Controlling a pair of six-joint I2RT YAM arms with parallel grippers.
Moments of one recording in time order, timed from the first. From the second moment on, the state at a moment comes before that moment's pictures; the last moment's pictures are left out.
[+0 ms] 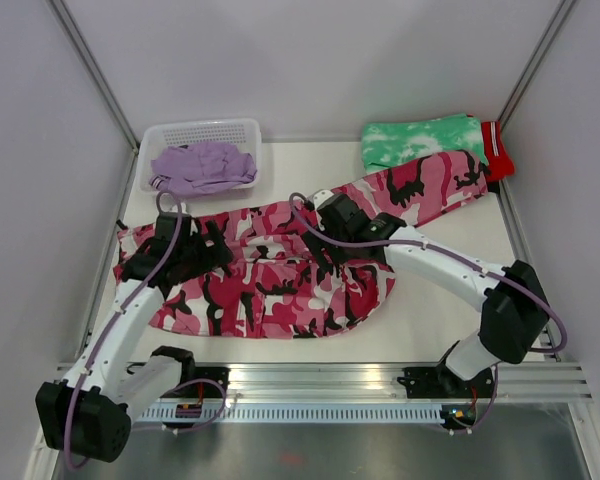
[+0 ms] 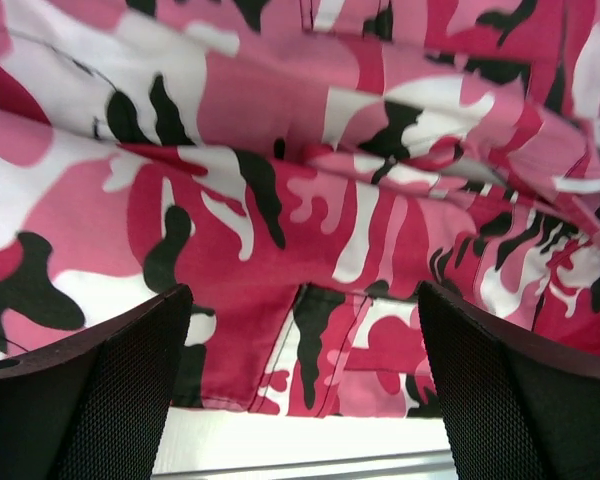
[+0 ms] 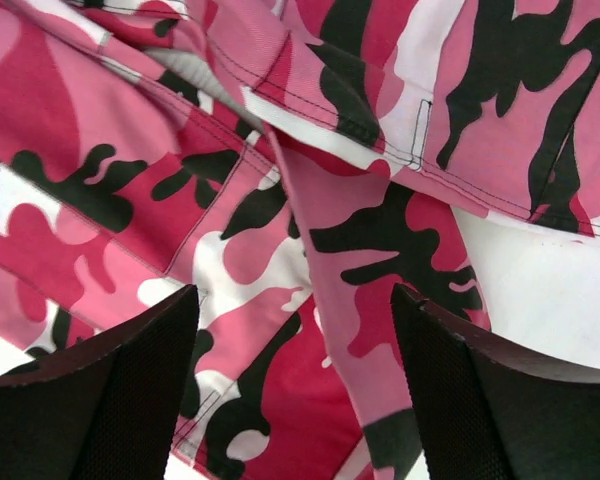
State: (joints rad) left arm -0.19 0.96 0.82 -0.69 -0.01 -0.56; right arm 0.79 1.56 1.24 -0.62 0.14 0.13
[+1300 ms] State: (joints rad) left arm -0.64 1.40 0.63 -0.32 -0.13 -0.99; right arm 0.60 1.17 0.92 -0.86 0.46 0.73
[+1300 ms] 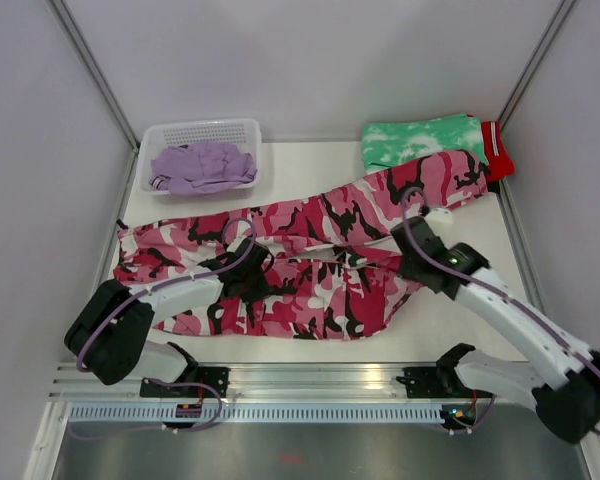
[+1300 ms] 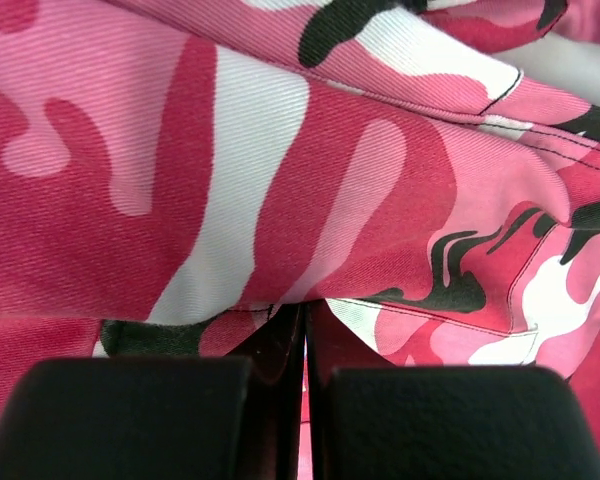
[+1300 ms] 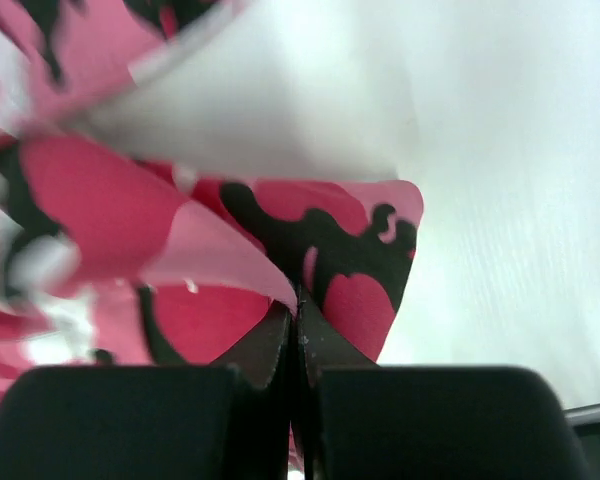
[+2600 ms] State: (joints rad) left arm -0.64 1.22 0.63 -0.47 -0.19 -0.90; right arm 0.47 1.28 0.83 -0.70 0.41 0.58
